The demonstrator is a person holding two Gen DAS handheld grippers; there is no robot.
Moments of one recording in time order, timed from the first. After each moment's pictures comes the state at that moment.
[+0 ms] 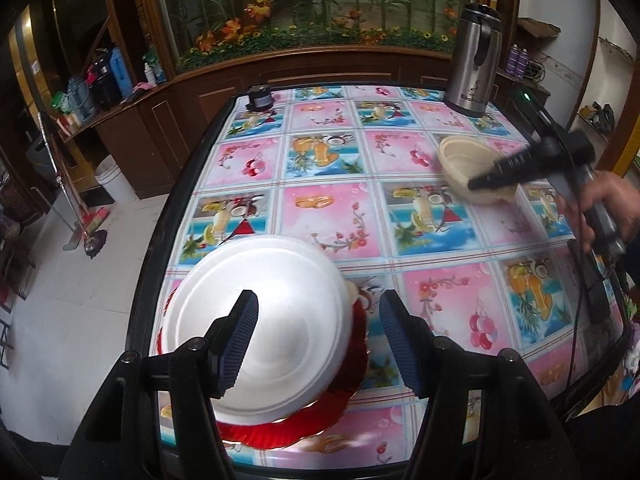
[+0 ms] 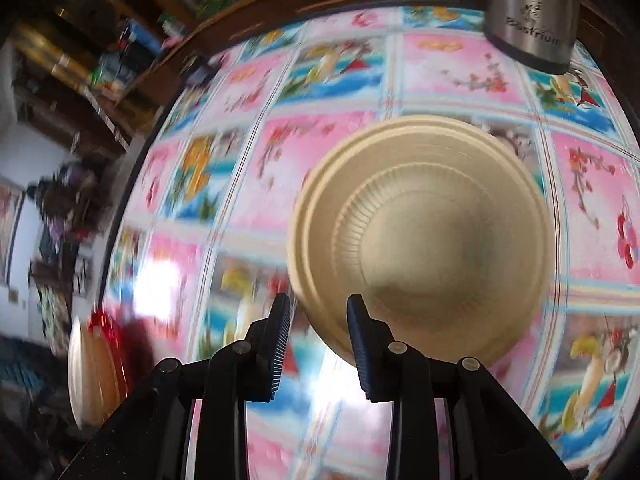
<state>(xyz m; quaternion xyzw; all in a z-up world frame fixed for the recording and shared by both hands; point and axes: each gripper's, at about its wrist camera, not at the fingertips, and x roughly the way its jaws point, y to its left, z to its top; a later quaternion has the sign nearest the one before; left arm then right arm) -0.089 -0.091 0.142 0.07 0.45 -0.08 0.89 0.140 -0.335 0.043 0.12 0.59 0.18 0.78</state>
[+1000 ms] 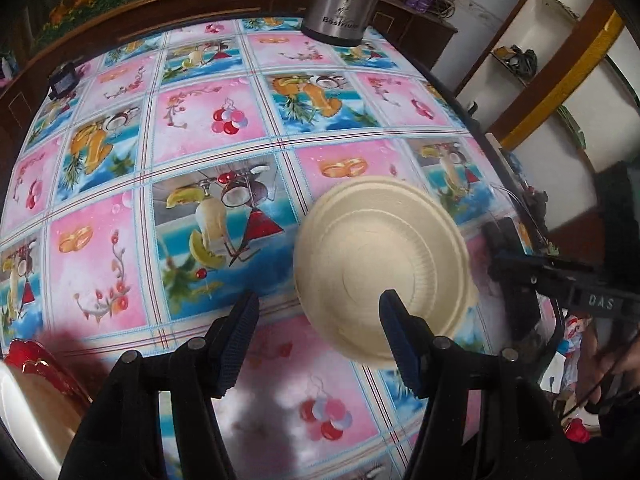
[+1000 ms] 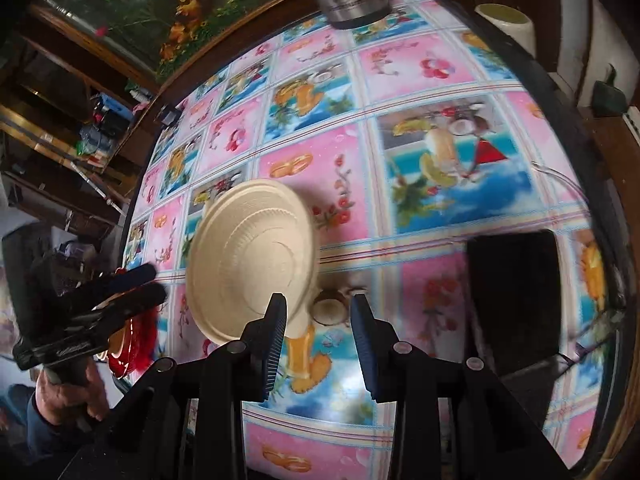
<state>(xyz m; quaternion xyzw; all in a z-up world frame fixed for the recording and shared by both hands) 0.007 -0.265 0.072 0.05 0.56 -0.28 0.78 -0.038 -0.446 0.061 0.24 0.54 0.08 0.80</state>
